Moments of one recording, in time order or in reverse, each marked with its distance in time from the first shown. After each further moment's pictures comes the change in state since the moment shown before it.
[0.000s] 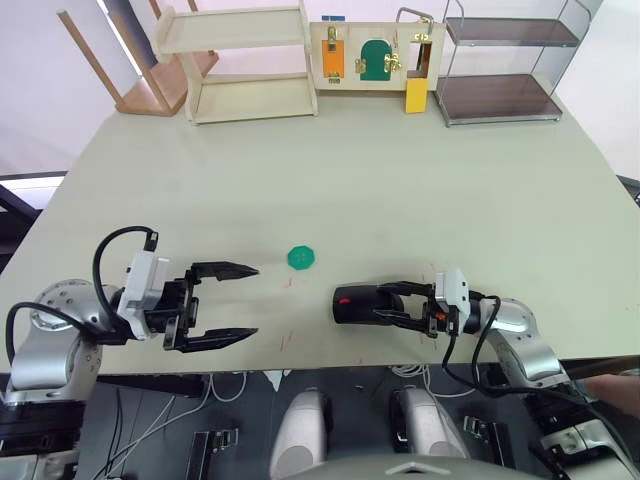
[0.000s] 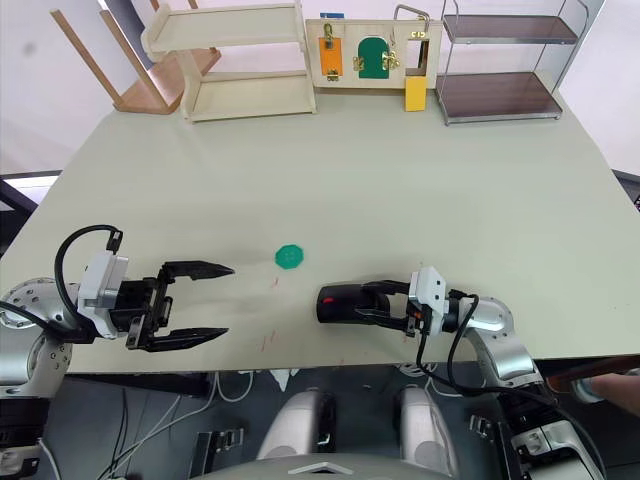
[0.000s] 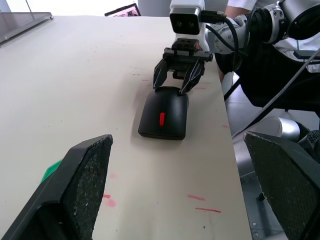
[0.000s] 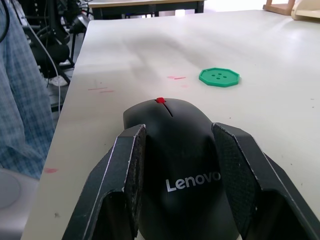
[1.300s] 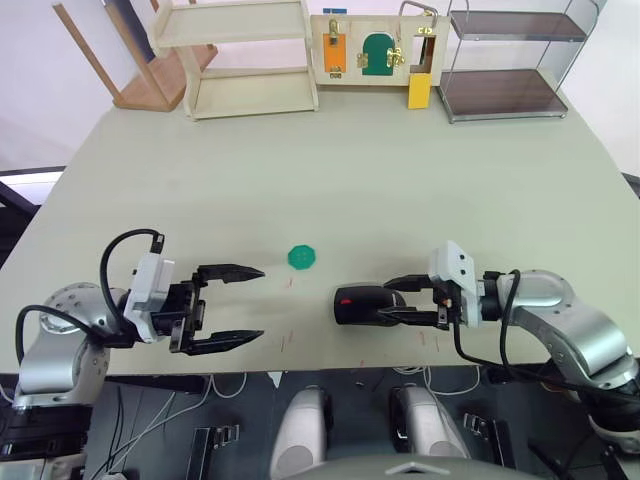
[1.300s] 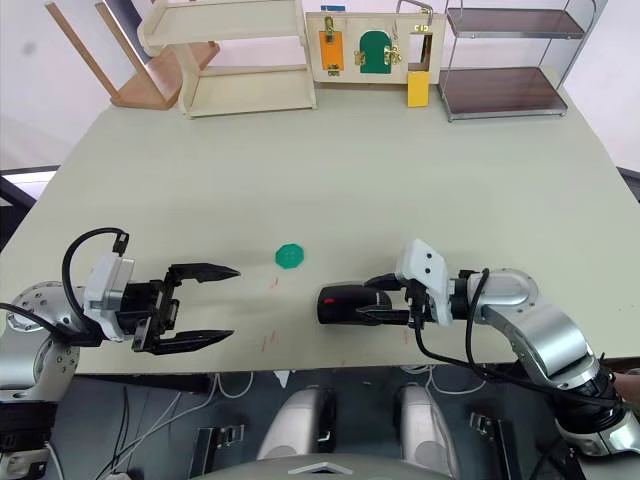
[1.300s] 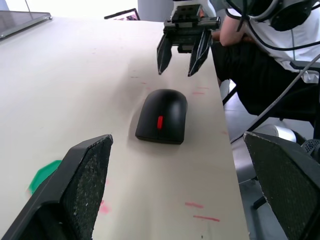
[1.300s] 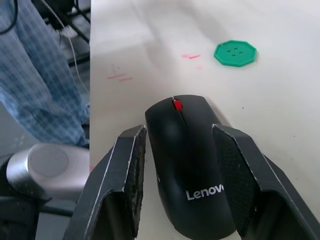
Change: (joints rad) left arm -0.006 -0.022 0.000 -0.006 0.003 0.011 -0.001; right arm -0.035 -0.211 -0.009 -0.505 0.101 0.653 -0.150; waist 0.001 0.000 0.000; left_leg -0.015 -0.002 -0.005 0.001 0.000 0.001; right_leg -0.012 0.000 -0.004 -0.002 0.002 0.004
